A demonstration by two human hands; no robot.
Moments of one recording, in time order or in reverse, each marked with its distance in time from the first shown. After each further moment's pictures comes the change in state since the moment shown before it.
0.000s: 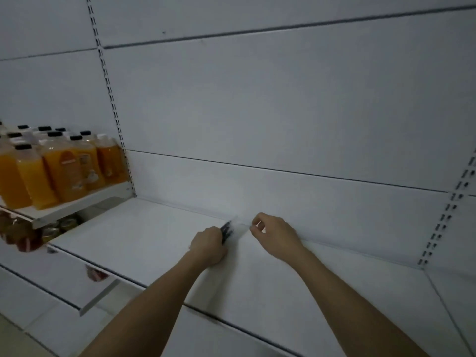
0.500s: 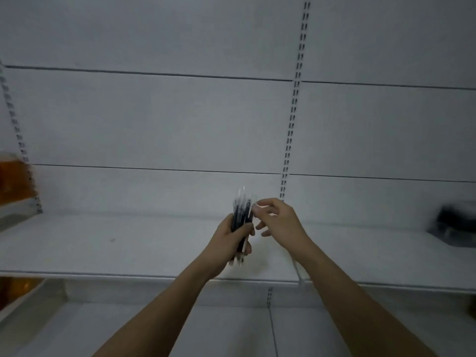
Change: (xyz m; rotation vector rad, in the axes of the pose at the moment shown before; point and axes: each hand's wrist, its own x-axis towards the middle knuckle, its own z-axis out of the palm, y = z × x) left_hand -0.235 0.165 -0.002 -1.193 -0.266 0.589; right_hand -0.267 0.013 -0.144 0.624 0.440 0.202
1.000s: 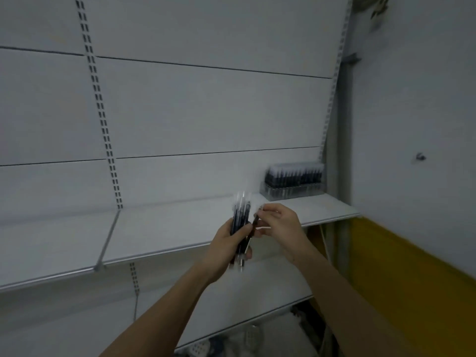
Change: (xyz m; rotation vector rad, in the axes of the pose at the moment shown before) left_hand -0.038 0.042 0.444 -0.220 -0.405 -0.024; right_hand -0.176 0.111 -0.407 0.269 0.432 0.193
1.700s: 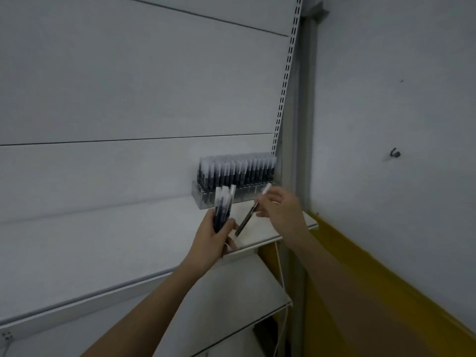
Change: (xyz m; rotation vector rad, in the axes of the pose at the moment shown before) left_hand 0.244 -0.087 0.158 0.165 0.123 0.062; right_hand 0.207 0.027 -0.220 -0.258 0.178 -0.091
